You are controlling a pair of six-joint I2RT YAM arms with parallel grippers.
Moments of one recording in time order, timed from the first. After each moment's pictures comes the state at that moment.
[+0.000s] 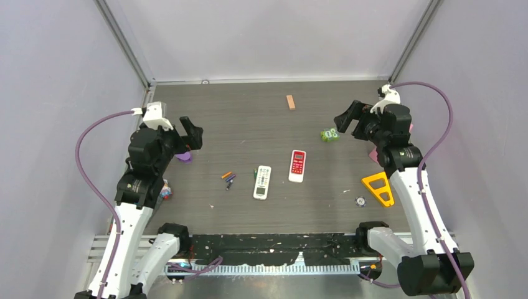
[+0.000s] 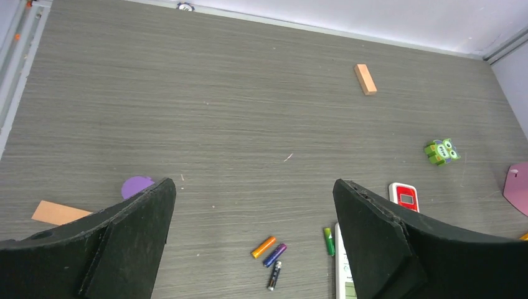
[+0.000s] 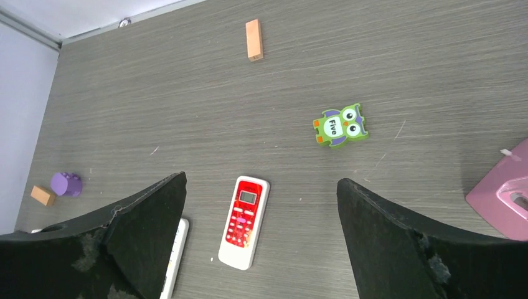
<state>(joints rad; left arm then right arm) -0.17 0.74 0.95 -0.45 -0.03 -0.29 0.04 0.99 0.99 -0.38 -0.17 0.36</state>
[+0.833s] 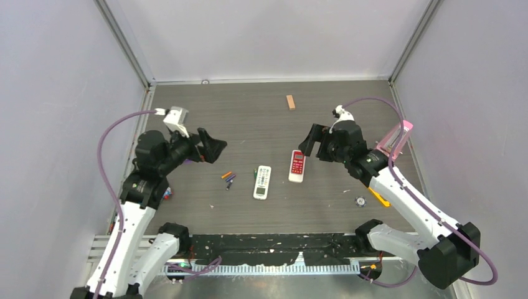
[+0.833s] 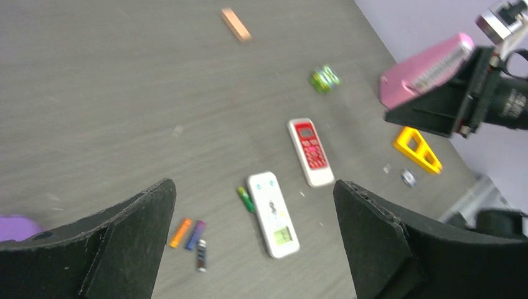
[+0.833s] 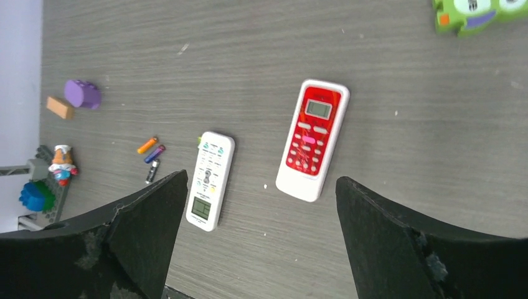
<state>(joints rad) -0.20 0.73 0.92 -0.42 0.36 -0.28 0.46 1.04 0.89 -0.42 -0.01 0.58</state>
